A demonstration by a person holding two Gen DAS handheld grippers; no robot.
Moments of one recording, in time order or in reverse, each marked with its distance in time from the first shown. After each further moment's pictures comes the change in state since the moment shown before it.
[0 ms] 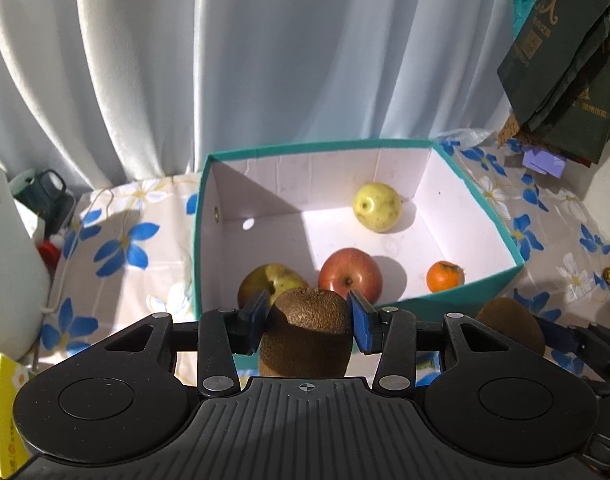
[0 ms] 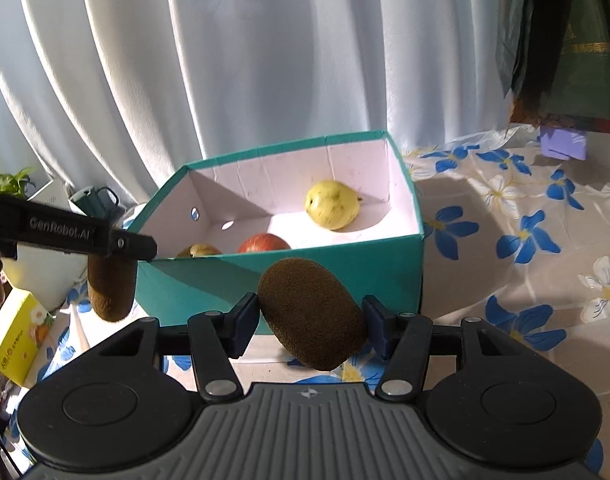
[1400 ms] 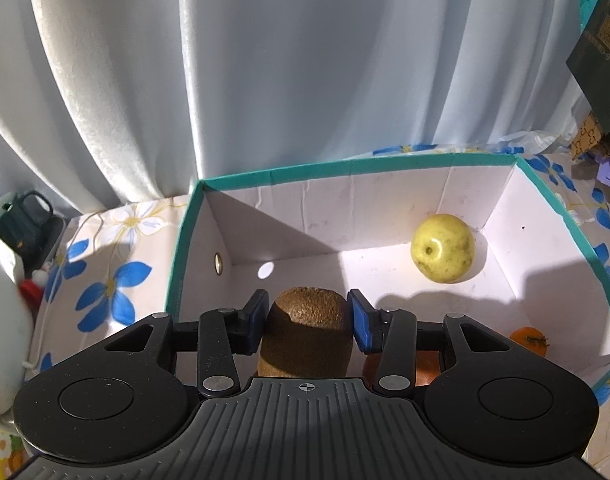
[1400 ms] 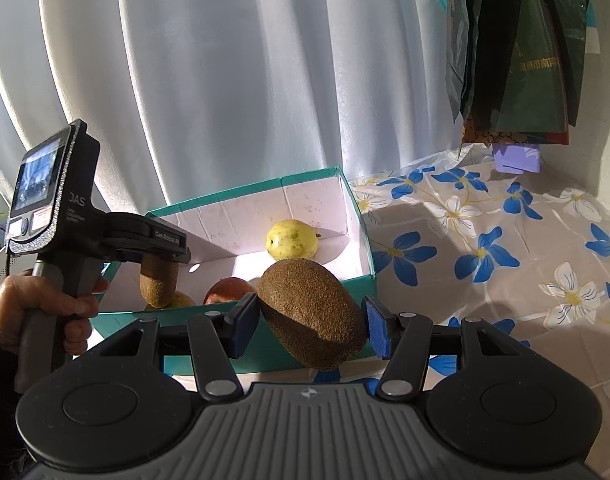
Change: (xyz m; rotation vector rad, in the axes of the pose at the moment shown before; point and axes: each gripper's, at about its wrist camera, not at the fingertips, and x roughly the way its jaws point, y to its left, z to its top) left arm 0.111 0.008 0.043 -0.009 0.012 0.098; right arm -0.012 -0.005 0.013 0.072 -0.078 -0.104
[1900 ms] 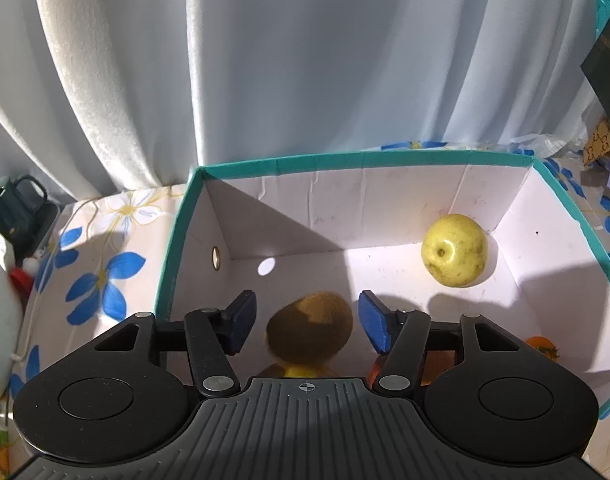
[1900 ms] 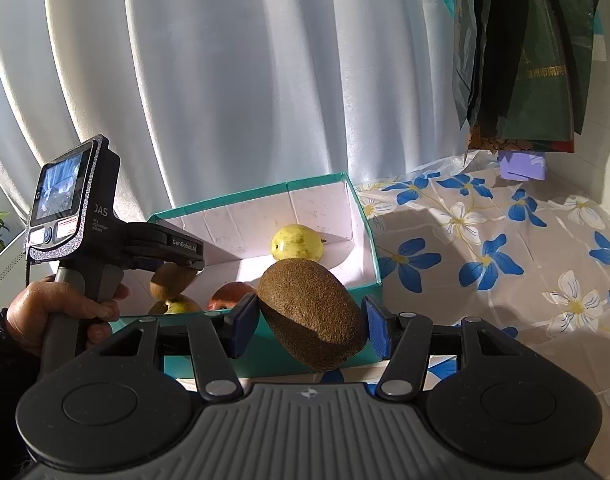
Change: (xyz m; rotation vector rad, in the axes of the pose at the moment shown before) left arm 0.015 0.006 0.001 -0.038 0.017 -0.002; right arm 0.003 0.002 0.005 -0.012 -0.005 0.010
